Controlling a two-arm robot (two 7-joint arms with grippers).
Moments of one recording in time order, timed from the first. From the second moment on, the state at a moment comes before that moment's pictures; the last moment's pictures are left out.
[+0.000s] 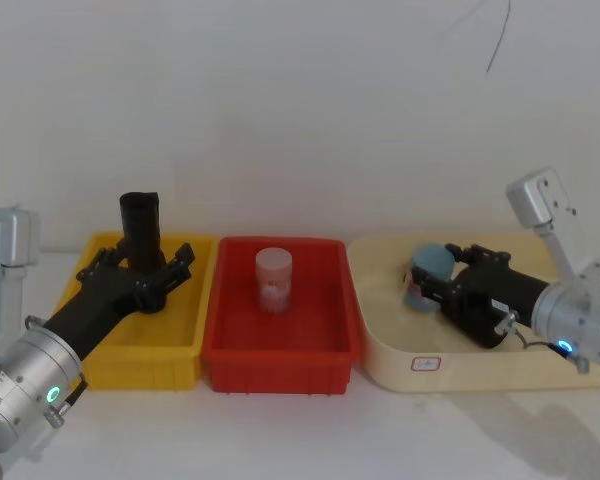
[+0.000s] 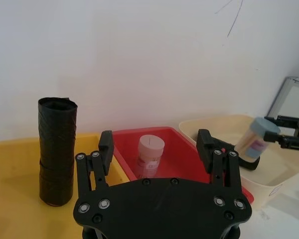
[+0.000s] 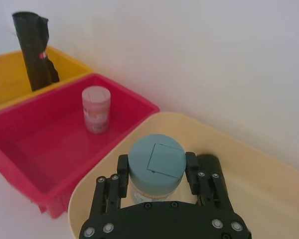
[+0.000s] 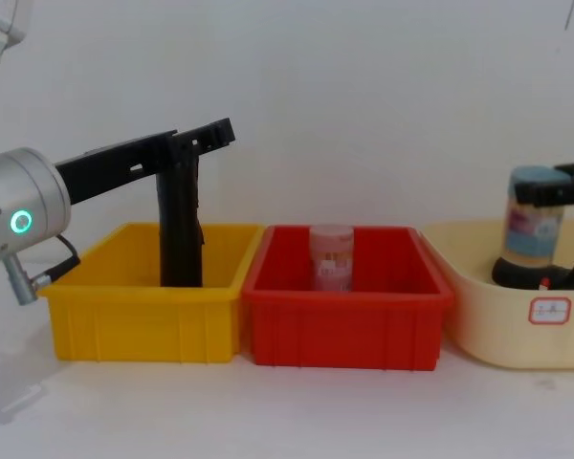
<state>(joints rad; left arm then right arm) -0.39 0.30 0.32 -1.43 -0.64 0.02 -0.33 0.54 0.52 -0.35 -1.34 0.33 0.29 0.47</state>
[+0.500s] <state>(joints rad) -0.39 0.30 0.32 -1.43 -0.64 0.02 -0.33 0.45 0.51 -0.30 -1.39 0.35 0.26 0.43</state>
